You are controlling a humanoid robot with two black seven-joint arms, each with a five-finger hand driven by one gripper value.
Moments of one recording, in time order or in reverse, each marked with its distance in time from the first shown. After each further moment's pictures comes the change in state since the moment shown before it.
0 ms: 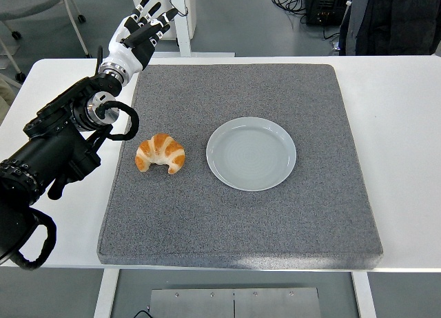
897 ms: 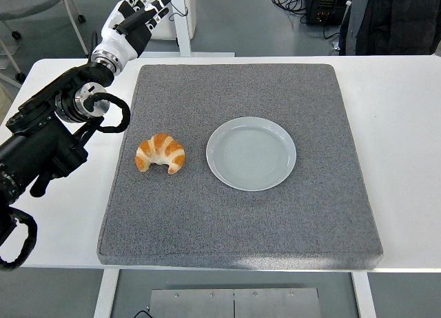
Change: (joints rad) left arm 0.023 0.106 -0.001 -0.203 -0.006 0.031 0.010; right arm 0.000 0.000 0.000 0.000 0.000 0.000 0.000
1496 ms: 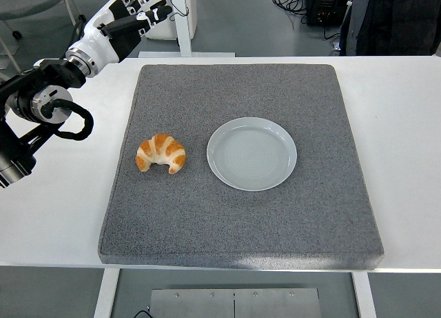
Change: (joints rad) left arm 0.032 0.325 0.146 -0.446 0.037 0.046 0.085; right arm 0.000 0.000 0.000 0.000 0.000 0.000 0.000
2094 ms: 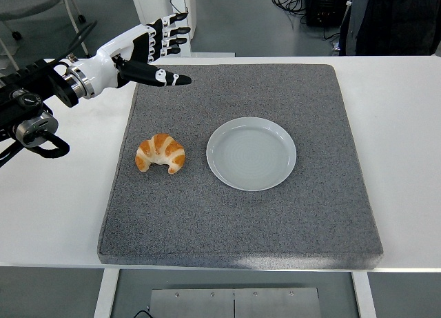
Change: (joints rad) left arm -0.011 0.145 0.149 -0.215 0.492 0.003 -0.001; right arm 0.000 0.000 0.000 0.000 0.000 0.000 0.000
